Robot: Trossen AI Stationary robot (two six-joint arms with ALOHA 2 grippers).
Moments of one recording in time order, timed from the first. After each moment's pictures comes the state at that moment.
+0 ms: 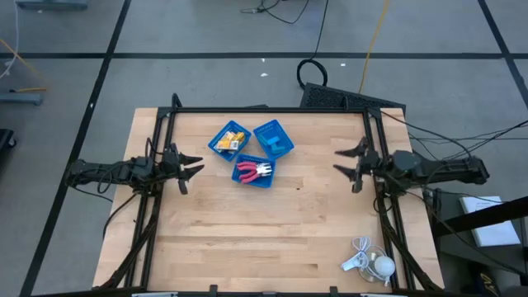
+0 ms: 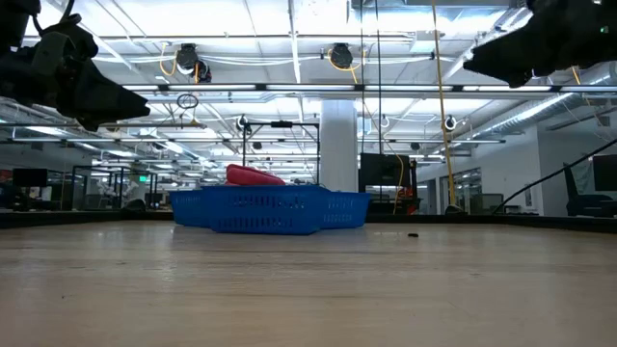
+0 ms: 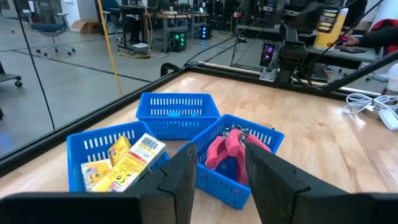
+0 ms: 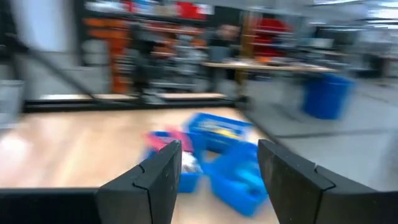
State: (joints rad) left arm -0.10 0.01 0.09 -0.20 -0.42 -0.13; right arm 0.08 0.24 0.26 -0.02 0.30 -0.05
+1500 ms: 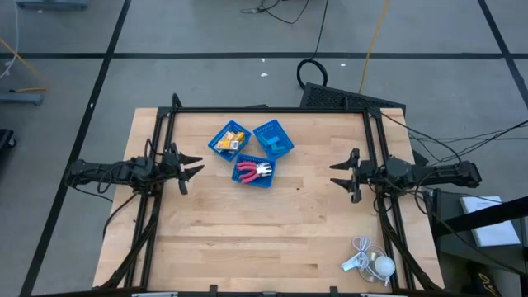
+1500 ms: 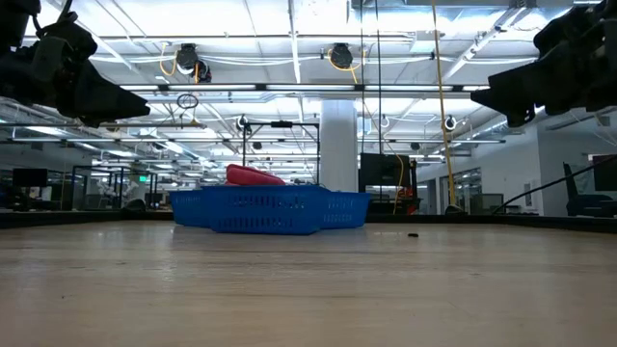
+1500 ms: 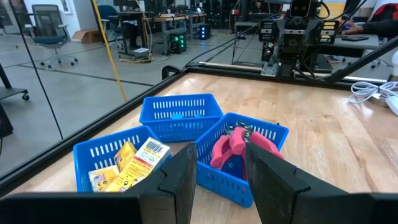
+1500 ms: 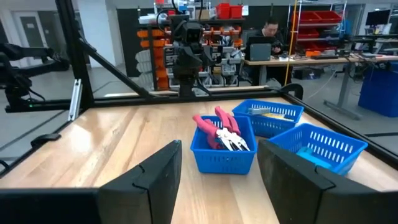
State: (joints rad) left arm -0.10 0.01 0.09 -0.20 -0.42 -0.06; right arm 0.08 0.08 0.02 0.07 0.15 0.05
